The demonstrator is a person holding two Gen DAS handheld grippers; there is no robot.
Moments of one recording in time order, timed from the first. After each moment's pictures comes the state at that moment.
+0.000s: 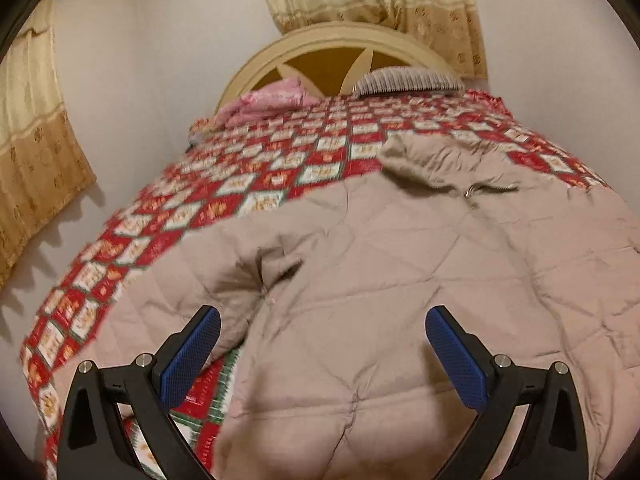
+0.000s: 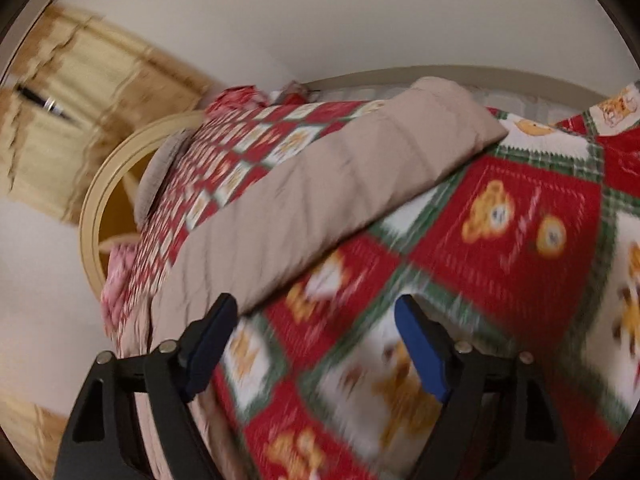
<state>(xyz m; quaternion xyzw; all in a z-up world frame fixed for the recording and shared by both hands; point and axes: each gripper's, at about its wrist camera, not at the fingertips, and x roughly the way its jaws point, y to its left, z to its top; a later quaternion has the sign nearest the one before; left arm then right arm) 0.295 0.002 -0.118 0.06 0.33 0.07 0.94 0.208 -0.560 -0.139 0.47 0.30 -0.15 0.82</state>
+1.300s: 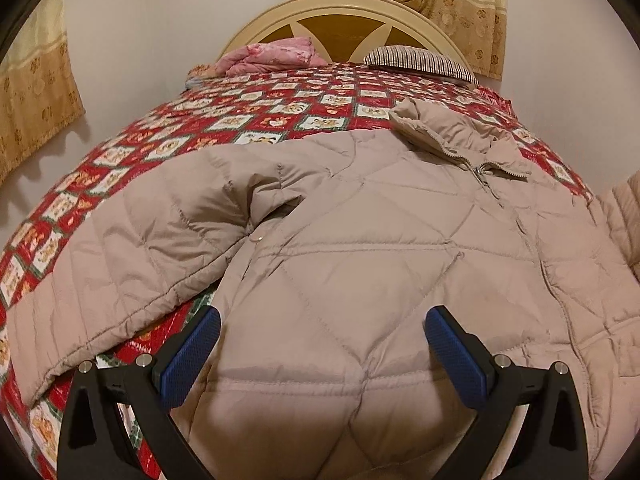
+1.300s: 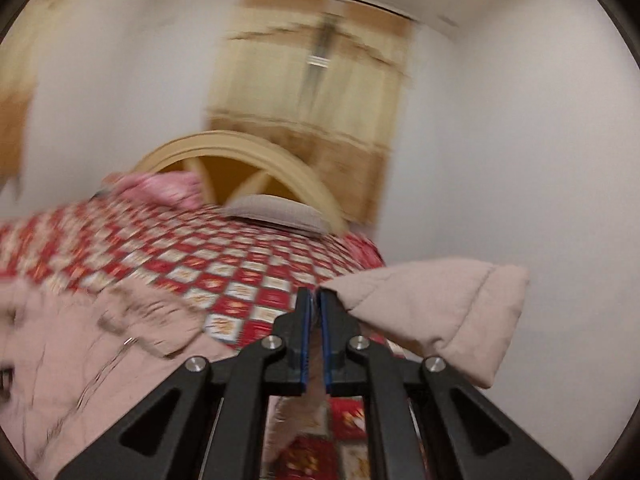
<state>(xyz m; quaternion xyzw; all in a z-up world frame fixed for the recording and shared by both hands) 0.299 0.027 -0.150 -0.03 0.38 0.05 0.92 0.260 -0.317 0.082 -0.15 0.10 -0.03 0.98</state>
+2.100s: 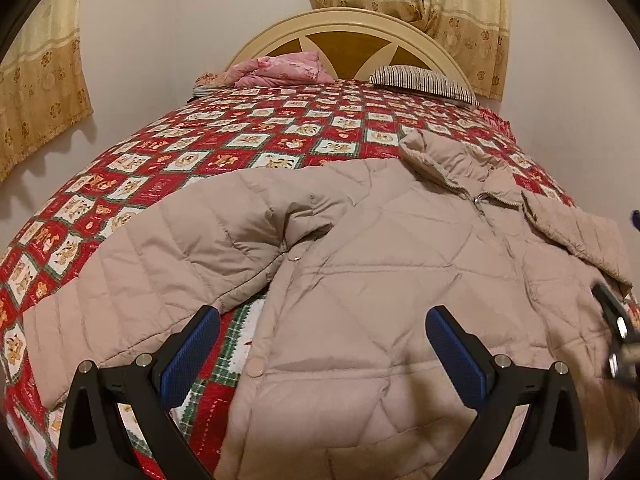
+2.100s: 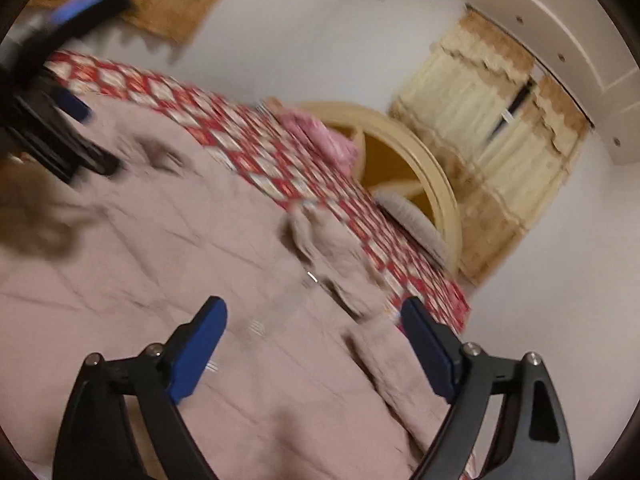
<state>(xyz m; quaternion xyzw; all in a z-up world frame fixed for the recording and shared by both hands) 0.277 0.050 -0.117 -0.05 0.35 0.05 0.93 0.260 -0.139 -0.066 -0.37 0.15 0.12 0.91</state>
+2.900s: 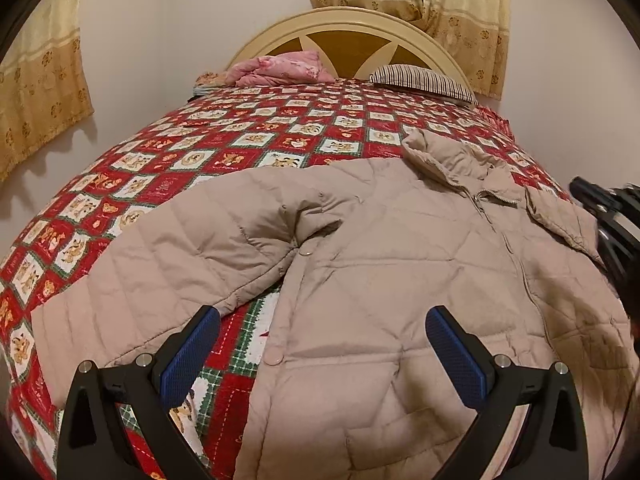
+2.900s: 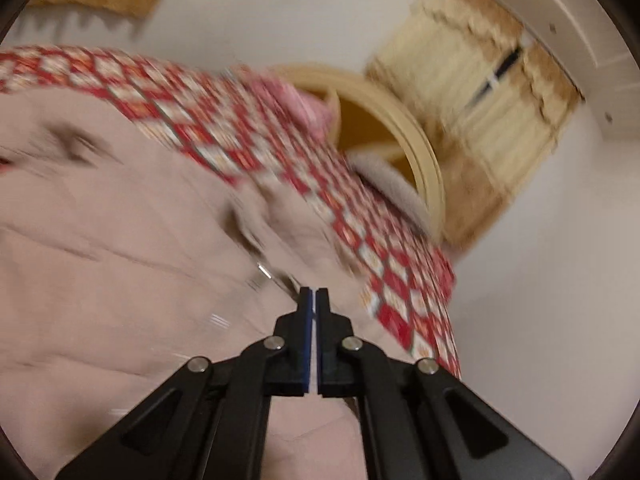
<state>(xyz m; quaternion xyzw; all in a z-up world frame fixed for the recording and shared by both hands) 0.266 0.060 -0.110 -0.05 0.36 0.05 0.93 0.316 -0.122 -0.050 -0.36 0.17 0.09 0.91</state>
